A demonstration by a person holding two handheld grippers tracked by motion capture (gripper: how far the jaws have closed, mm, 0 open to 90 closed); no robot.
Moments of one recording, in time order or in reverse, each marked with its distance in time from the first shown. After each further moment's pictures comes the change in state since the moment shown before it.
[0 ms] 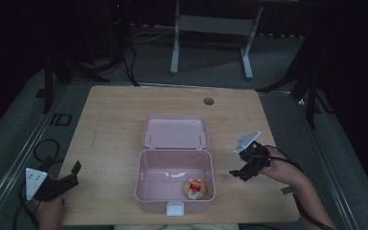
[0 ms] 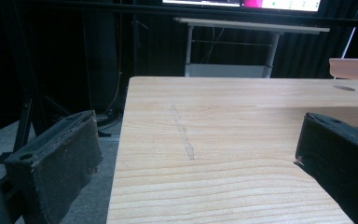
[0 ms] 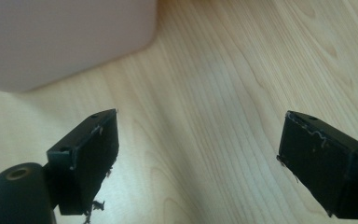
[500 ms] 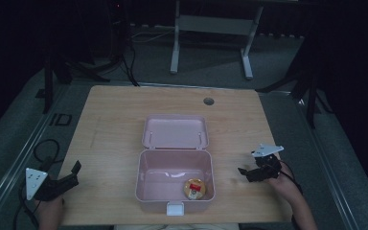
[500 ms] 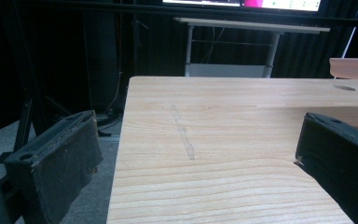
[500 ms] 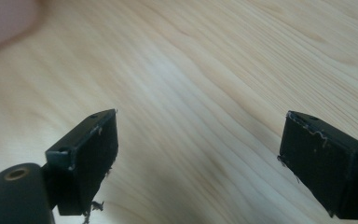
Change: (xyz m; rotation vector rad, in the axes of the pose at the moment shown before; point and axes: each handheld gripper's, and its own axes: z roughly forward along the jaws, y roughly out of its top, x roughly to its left) left arm 0.000 0.000 0.000 0.001 0.001 0.001; right arm -0.014 -0.085 0.036 -0.211 -0.201 0.296
